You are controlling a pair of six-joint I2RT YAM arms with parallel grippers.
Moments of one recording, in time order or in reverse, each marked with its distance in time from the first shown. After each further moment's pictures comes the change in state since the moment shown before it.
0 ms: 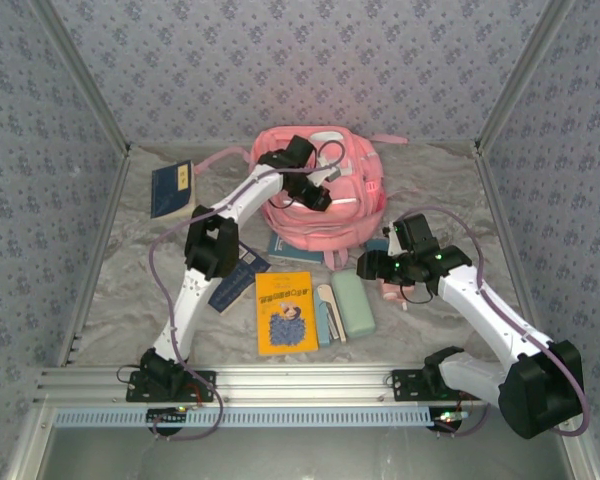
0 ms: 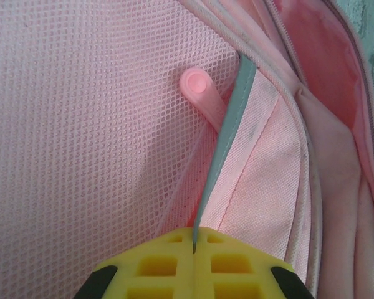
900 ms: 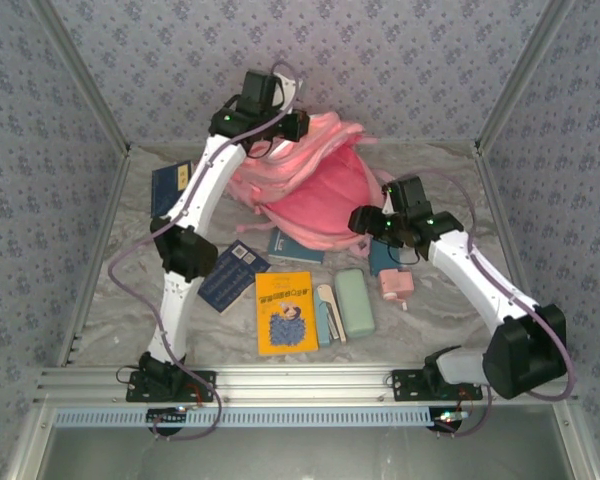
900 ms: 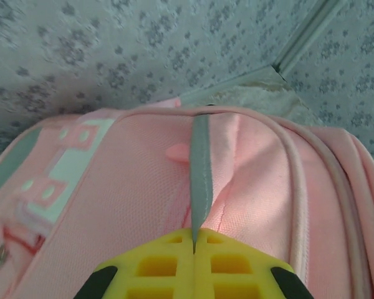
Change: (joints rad) left arm 0.090 -0.217 0.290 0.030 -0.234 -0.300; right arm -0.017 0.226 0.286 0.113 0.046 0.139
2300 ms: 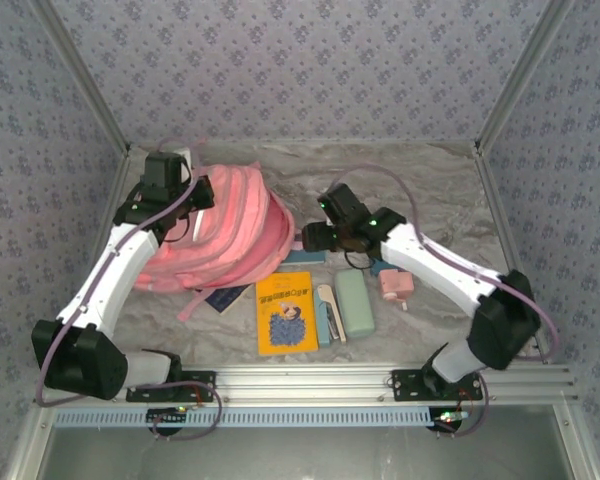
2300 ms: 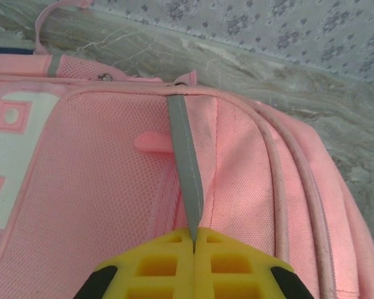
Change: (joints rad) left arm 0.249 -1.028 -1.477 0.366 -0.223 -0.239; right arm 0.378 0.135 0.156 -0.111 0.286 -0.111
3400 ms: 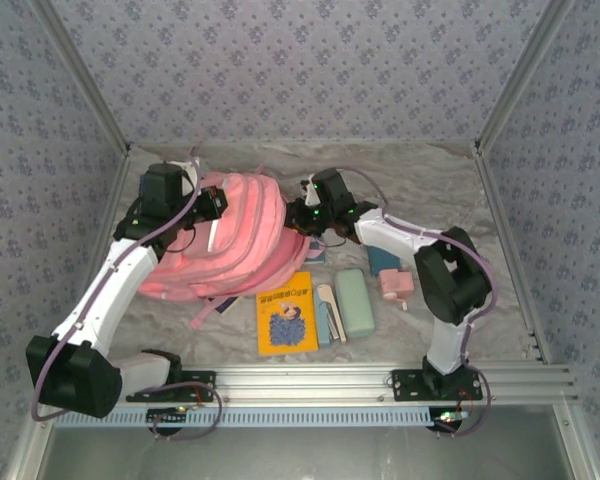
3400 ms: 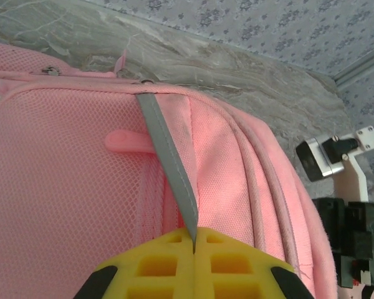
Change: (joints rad) left arm -0.033 -0.085 -0.098 0.053 0.188 -0.046; right arm -0.119 0.390 0.053 0.667 -0.617 0.421
